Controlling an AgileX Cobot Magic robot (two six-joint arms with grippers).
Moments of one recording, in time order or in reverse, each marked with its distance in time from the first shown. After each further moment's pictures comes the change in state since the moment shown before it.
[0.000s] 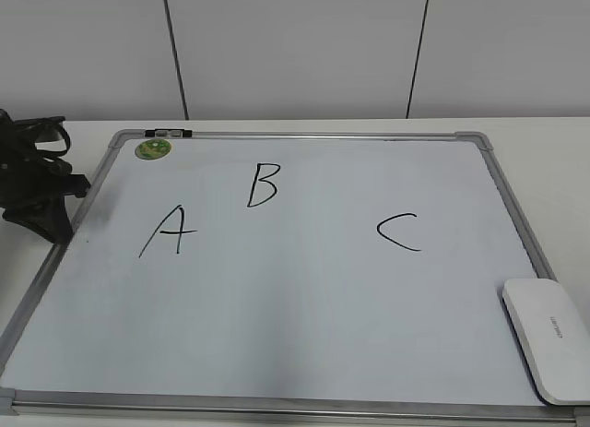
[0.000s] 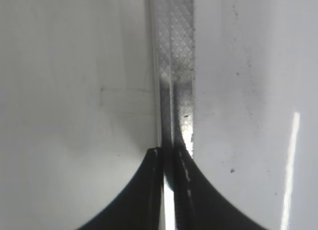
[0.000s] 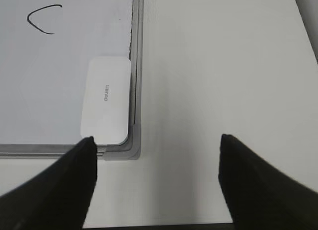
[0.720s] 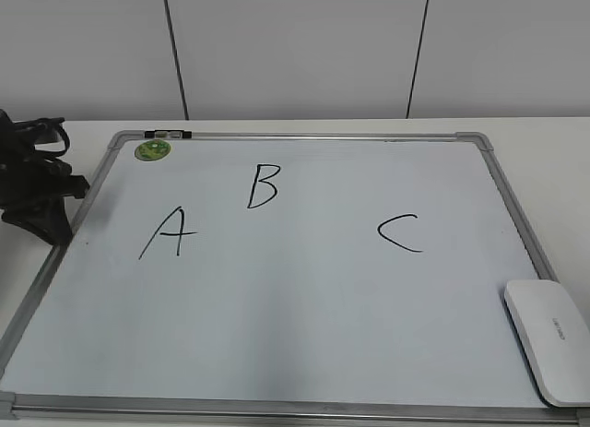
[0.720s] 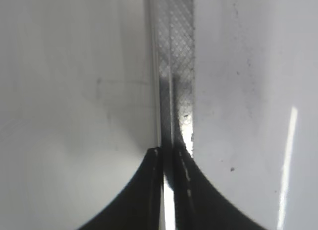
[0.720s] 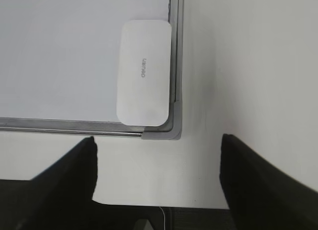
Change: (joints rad) left arm 0.000 0.000 -0.001 -0.010 0.025 0.000; right arm 0.000 0.333 -0.026 0.151 -0.059 -0.046
